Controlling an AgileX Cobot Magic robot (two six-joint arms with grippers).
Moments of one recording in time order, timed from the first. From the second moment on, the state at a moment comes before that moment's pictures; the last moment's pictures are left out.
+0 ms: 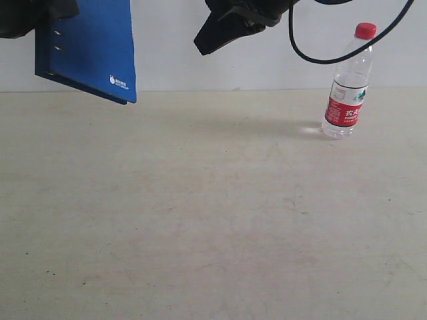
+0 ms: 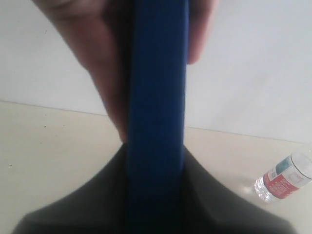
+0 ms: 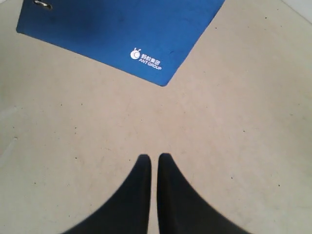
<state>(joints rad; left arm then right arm) -0.13 1.37 -1.03 -0.49 0.13 0.12 0.38 1.83 -1.78 0.75 1.13 -0.79</state>
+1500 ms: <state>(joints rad) 0.07 0.43 -0.56 -0.09 0.12 0.06 0.37 0.83 -1.42 0.37 0.80 -0.44</state>
